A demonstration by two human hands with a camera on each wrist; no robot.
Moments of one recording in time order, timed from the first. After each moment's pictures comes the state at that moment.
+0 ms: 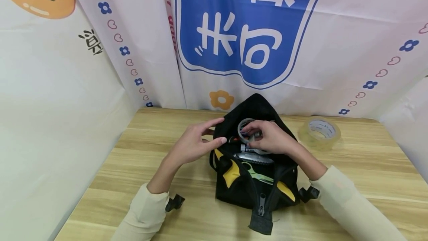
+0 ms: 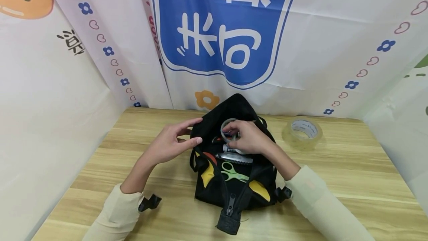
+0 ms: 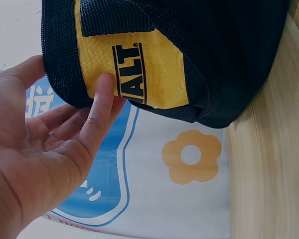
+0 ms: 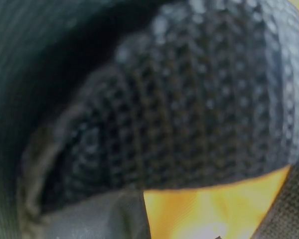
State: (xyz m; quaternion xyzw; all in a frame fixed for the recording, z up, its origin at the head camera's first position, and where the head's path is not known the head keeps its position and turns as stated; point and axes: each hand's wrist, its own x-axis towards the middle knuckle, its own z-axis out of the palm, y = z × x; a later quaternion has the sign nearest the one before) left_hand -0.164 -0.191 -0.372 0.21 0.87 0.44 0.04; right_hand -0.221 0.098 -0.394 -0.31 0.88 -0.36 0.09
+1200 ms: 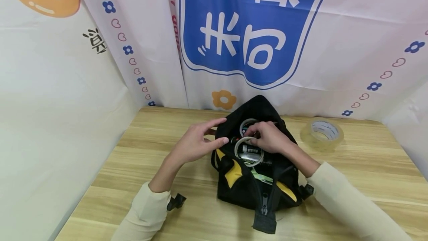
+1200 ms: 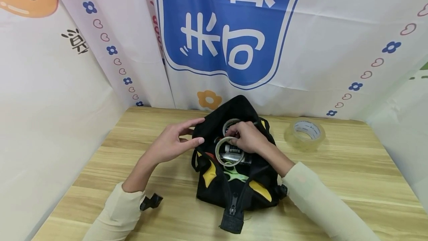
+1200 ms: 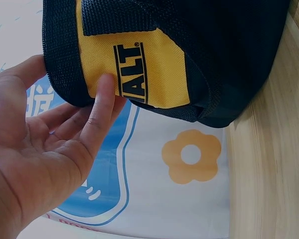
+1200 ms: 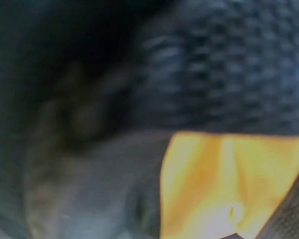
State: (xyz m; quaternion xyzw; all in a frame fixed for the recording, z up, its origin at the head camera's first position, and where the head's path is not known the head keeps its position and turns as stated) left_hand -0.165 -0.193 -0.372 0.22 0.87 0.44 0.03; right_hand -0.234 0.087 -0.410 -0.31 0.90 -0.29 0.04
